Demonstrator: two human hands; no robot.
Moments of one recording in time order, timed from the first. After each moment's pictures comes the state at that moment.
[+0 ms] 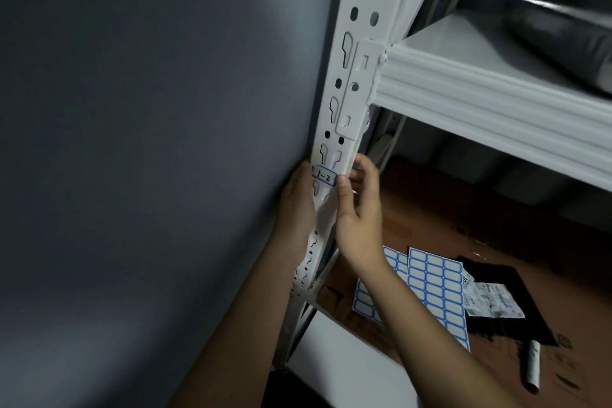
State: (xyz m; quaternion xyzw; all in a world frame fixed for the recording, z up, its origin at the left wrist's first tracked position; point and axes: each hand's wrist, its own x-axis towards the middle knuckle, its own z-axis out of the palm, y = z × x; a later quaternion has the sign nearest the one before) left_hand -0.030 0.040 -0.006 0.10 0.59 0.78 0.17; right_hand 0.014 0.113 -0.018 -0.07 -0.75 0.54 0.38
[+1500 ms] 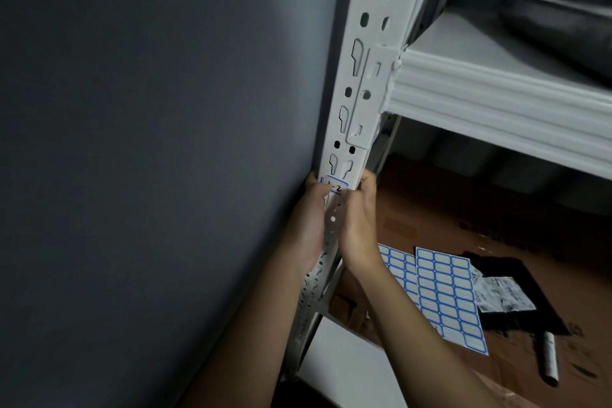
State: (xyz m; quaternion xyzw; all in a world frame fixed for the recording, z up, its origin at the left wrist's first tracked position) left_hand -0.040 0.039 -0.005 0.18 0.50 0.80 0.25; right_hand -0.009 0.098 -0.018 -0.11 -0.65 0.67 0.34
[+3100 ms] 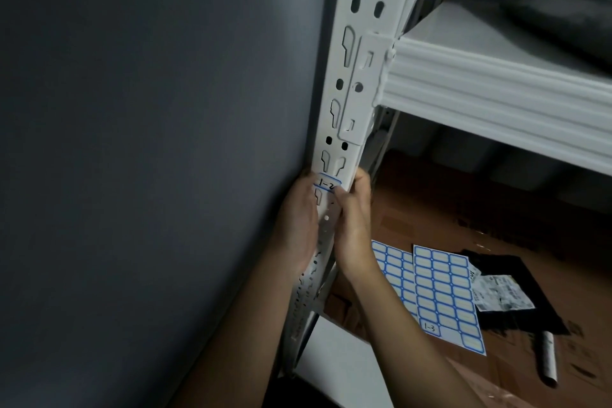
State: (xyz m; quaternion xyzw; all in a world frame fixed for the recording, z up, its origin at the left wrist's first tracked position) left_hand -0.040 0.040 -0.007 0.14 0.47 0.83 0.28; right_hand -0.006 0.099 -0.016 -0.08 -0.62 0.71 0.33
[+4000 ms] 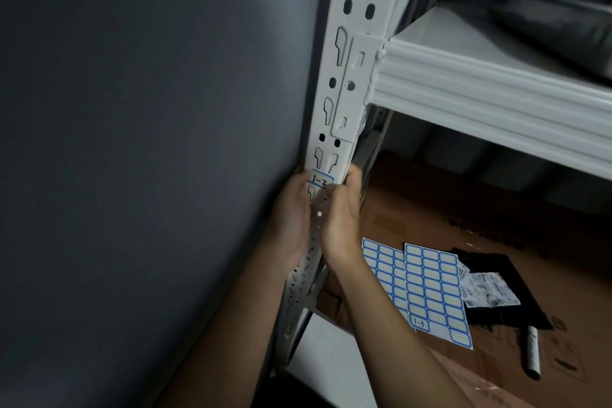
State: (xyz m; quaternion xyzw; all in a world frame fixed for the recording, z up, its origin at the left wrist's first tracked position) left_hand -0.037 0.039 -0.001 0.14 0.46 0.83 0.28; right_hand -0.006 0.089 -0.012 -0.16 -0.64 0.67 0.33
